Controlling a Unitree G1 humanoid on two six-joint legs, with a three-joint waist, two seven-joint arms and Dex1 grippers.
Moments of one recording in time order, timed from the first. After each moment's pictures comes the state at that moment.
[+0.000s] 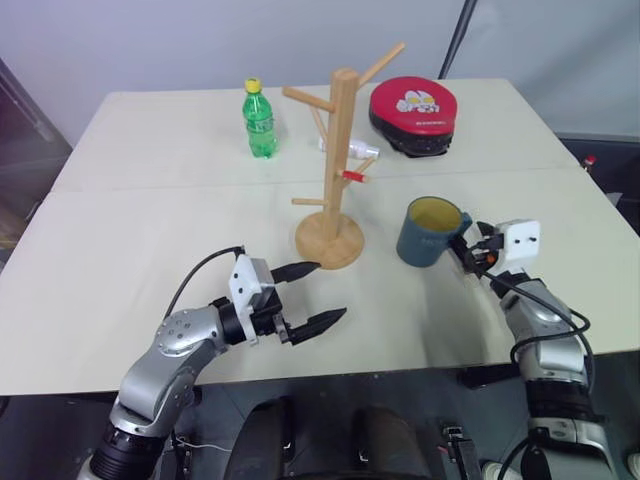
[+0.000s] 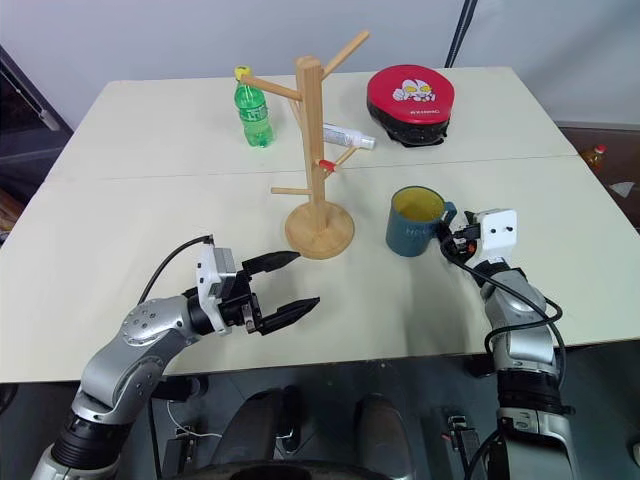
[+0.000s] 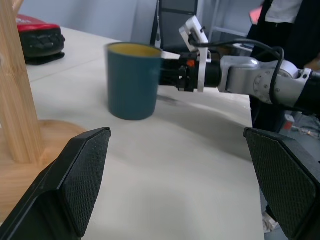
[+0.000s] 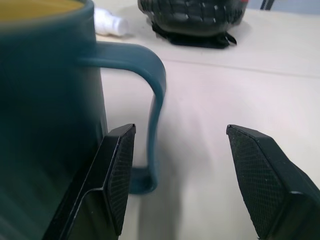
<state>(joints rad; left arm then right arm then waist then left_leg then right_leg) -0.07 0.43 -0.14 -0.45 -0.50 0.34 -0.80 -0.25 -0.43 -0.25 0.22 0.25 0.07 0.40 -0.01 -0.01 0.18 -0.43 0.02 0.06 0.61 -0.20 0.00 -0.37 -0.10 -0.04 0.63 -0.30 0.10</state>
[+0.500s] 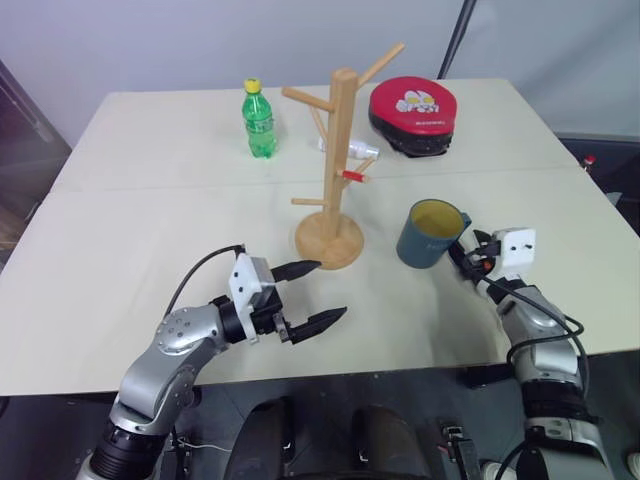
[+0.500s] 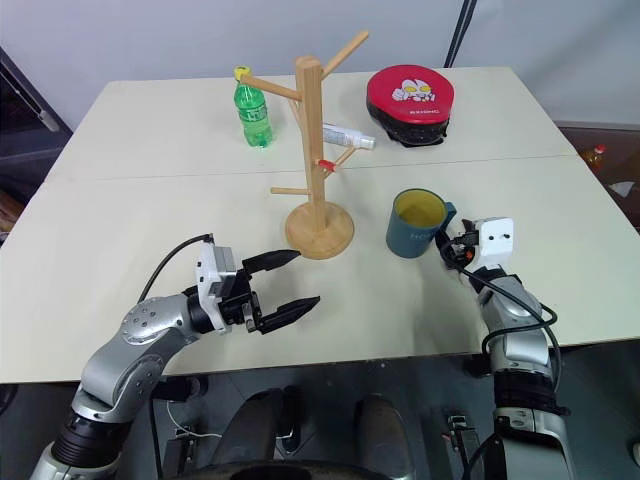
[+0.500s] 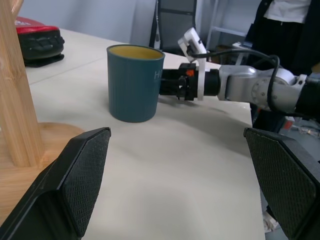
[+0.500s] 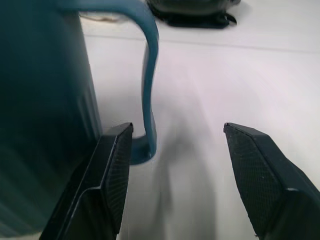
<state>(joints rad) -0.07 0.43 -0.14 -0.45 -0.50 0.34 -0.81 -0.27 -0.41 -0.25 0.32 0.26 0.02 0.44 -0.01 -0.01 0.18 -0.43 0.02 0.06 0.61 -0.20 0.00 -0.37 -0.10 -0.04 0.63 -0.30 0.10</state>
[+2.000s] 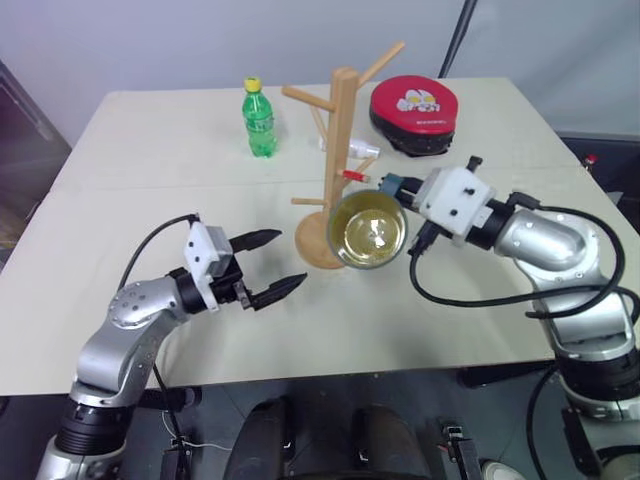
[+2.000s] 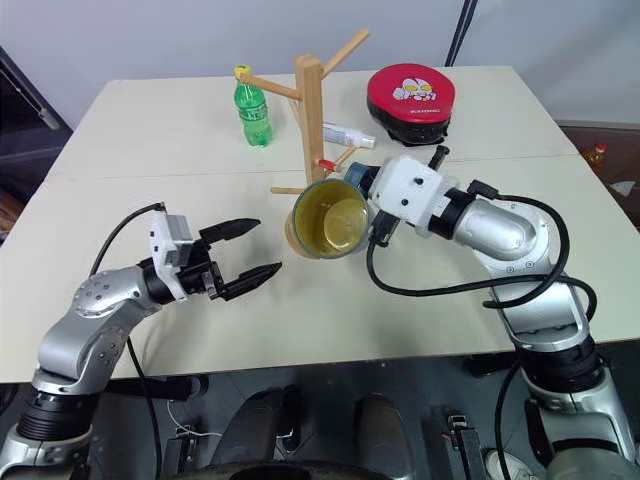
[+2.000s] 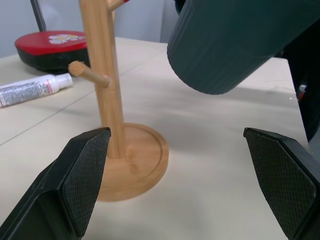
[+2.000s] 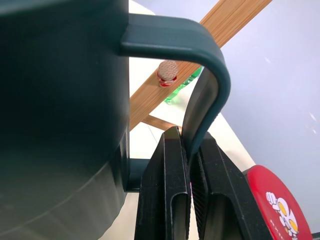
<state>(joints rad) -0.15 0.57 0.05 -0.38 -0.56 0.34 -0.87 -0.51 -0.71 0.06 -0.50 0.04 0.42 0.72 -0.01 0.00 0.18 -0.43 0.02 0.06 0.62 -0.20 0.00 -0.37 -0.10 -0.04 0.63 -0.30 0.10</state>
